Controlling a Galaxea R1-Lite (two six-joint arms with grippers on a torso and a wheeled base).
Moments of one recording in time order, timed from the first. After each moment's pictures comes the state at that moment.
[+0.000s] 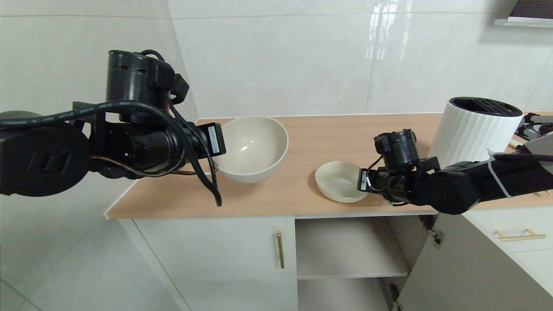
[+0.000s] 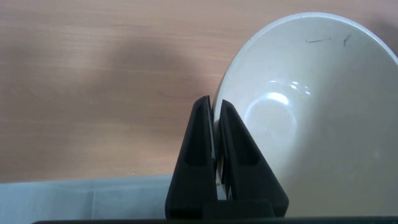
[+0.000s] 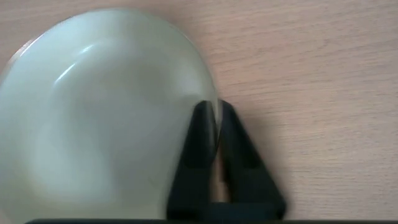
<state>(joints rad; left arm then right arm) -0.45 1.69 -1.26 -0.01 0.26 -0.37 0.48 2.03 -1.23 -0.25 -0.34 0.40</state>
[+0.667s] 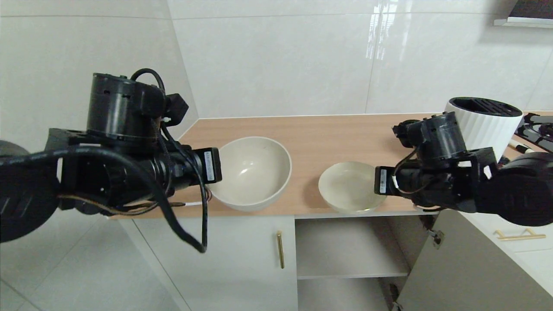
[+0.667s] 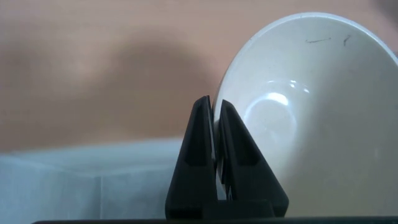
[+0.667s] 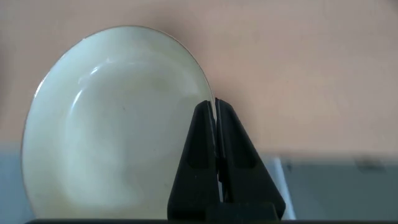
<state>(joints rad) -0.51 1.58 -1.07 -0.03 0.26 -0.35 0.56 1.75 -1.08 -0.13 -0.33 0.37</state>
